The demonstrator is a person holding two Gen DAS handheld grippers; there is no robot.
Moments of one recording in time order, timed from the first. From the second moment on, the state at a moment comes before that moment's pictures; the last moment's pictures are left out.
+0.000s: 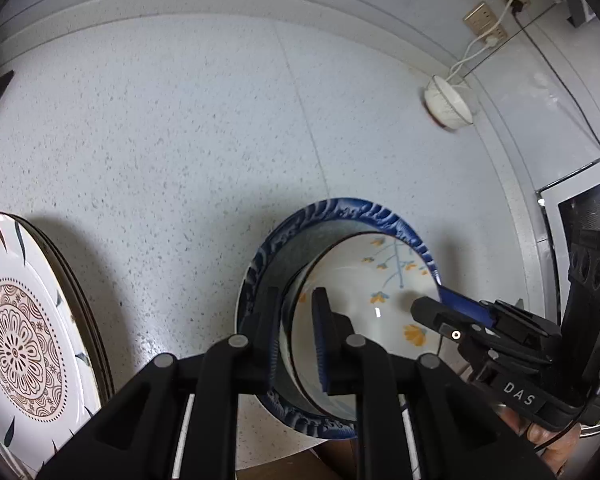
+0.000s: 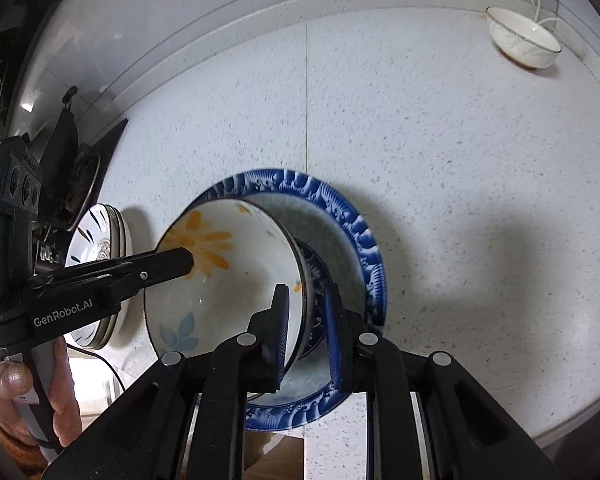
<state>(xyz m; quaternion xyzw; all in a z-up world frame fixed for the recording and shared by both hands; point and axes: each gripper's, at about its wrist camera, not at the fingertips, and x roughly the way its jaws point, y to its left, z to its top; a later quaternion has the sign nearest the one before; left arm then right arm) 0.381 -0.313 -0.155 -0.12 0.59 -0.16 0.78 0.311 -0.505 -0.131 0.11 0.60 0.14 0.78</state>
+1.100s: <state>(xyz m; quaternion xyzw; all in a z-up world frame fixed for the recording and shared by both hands) 0.553 -0.465 -0.100 -0.10 0.55 -0.24 0.79 0.434 -0.661 -0.087 0.12 0.53 0.05 0.84</state>
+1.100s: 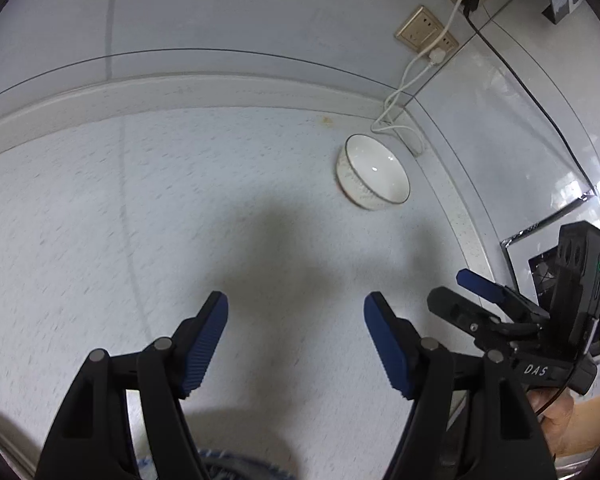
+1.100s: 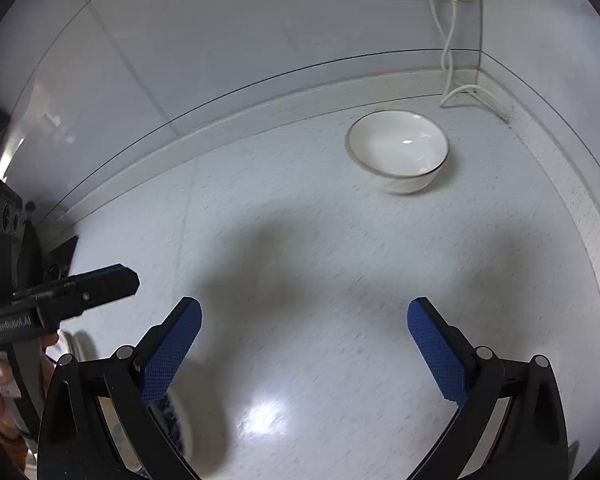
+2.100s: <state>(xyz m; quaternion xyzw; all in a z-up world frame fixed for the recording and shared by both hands) 0.726 -0.617 -0.197 -0.11 0.64 -0.23 0.73 0.592 -0.780 -0.179 0.22 0.58 0.03 0.78</state>
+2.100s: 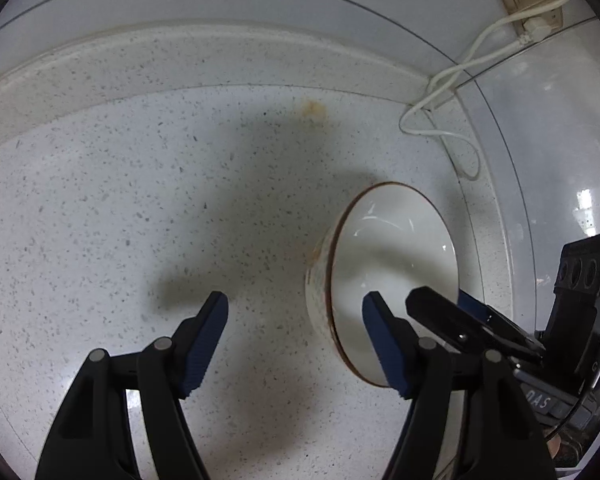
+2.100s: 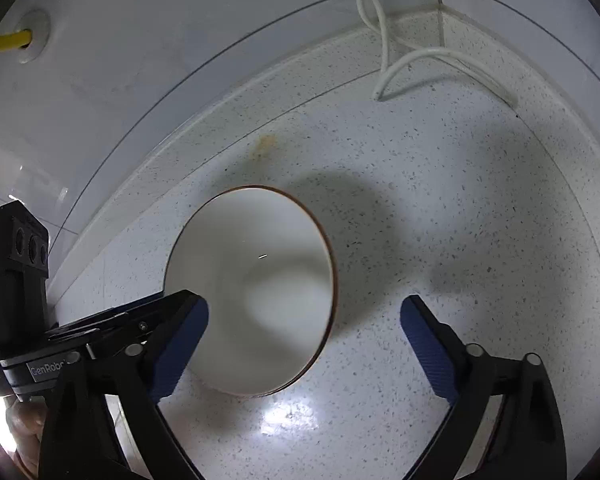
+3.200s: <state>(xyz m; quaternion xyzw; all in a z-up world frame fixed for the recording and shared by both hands) 0.666 -0.577 -0.166 -0.13 0.64 -0.25 0.71 0.550 -0.738 -0.168 0.21 0.60 0.05 0.77</state>
